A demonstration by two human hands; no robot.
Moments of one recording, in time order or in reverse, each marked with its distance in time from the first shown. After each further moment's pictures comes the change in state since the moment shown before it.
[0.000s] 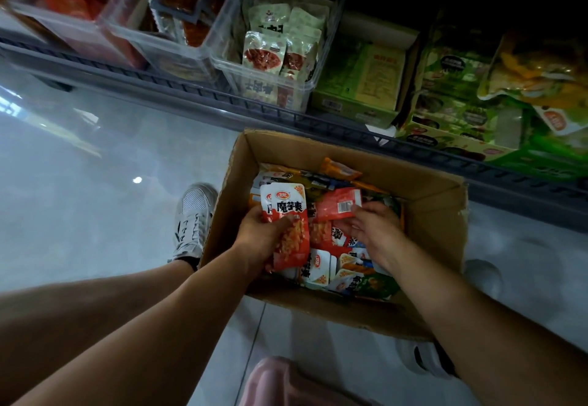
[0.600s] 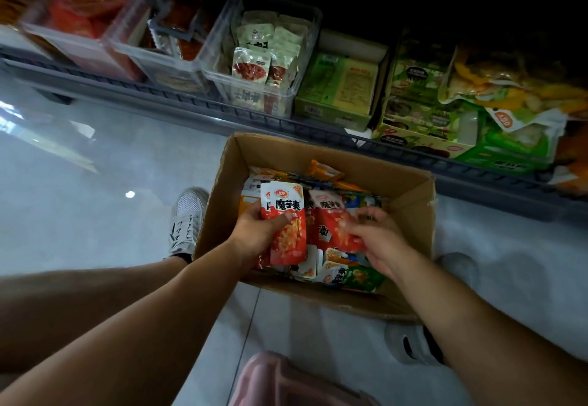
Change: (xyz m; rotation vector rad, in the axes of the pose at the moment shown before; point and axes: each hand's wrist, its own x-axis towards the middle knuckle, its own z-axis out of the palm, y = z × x) left_hand -0.023 0.006 0.007 0.049 -0.122 0.041; right_hand -0.054 -0.008 -0.034 -0.076 -0.098 -0.010
